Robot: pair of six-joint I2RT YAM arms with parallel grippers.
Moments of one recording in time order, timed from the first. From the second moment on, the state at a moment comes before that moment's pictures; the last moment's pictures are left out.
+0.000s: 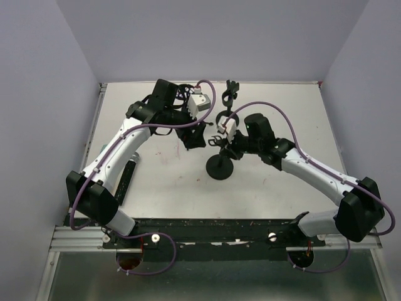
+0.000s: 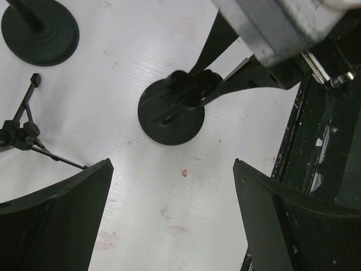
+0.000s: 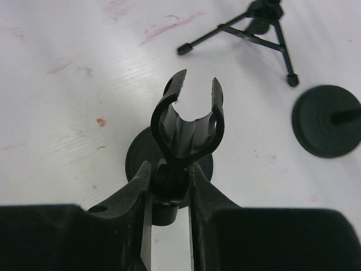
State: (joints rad) left arm -0.47 1.52 1.55 -0.85 0.71 0.38; right arm 0.63 1.36 1.00 -0.25 -0.39 -0.40
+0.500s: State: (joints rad) left arm -0.43 1.52 1.55 -0.82 0.69 0.33; right arm 0.30 1.55 1.13 -0.09 -0.12 -0.33
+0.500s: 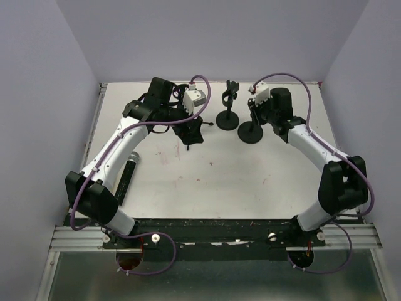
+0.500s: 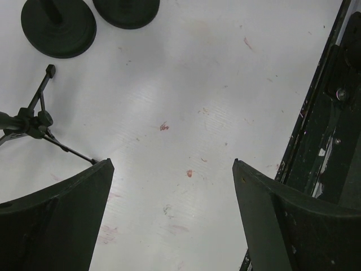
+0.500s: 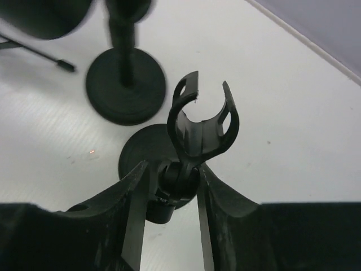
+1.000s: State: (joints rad) left arm -0.33 1.35 1.58 -0.85 0.44 0.35; right arm 0.22 1.59 1.58 -0.43 -0.10 -0.20
